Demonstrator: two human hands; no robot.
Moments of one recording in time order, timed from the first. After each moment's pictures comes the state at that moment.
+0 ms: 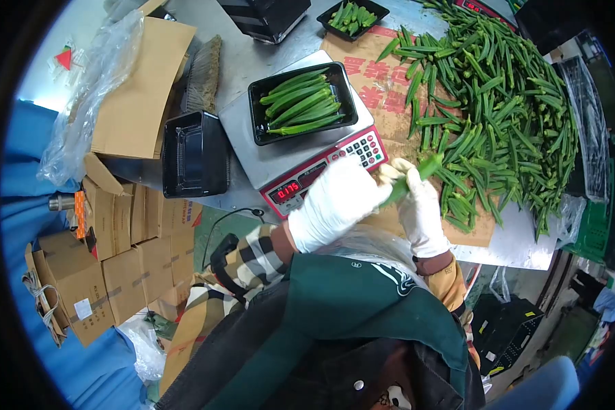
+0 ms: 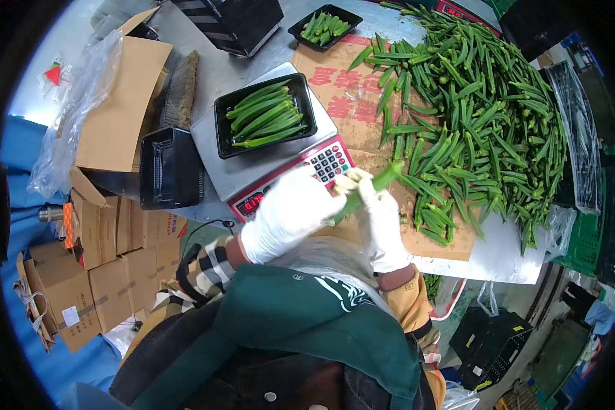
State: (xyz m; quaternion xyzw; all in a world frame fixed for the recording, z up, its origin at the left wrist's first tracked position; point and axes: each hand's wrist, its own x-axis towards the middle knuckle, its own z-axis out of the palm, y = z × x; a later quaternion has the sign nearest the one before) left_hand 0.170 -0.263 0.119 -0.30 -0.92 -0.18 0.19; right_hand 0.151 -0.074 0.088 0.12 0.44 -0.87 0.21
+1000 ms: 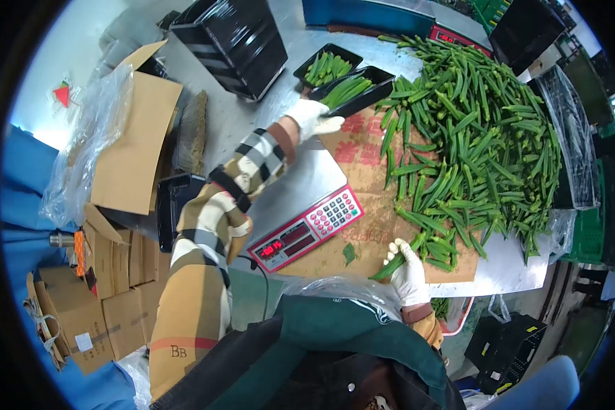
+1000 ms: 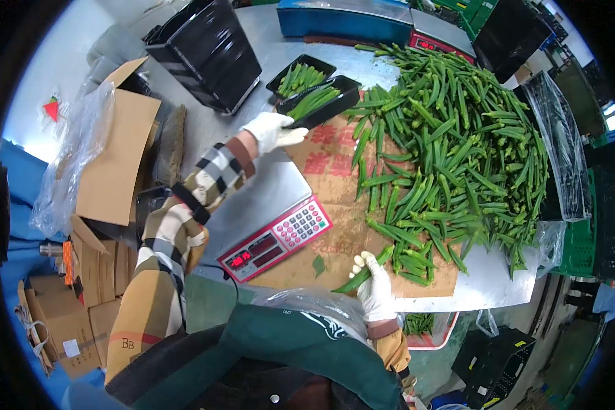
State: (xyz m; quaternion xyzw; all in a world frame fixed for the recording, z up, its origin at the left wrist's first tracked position) left_hand -0.117 -0.327 0.044 0.27 -0.44 -0.83 -0.20; right_hand 0.177 0.000 0.013 0.34 0.34 -0.86 0.18
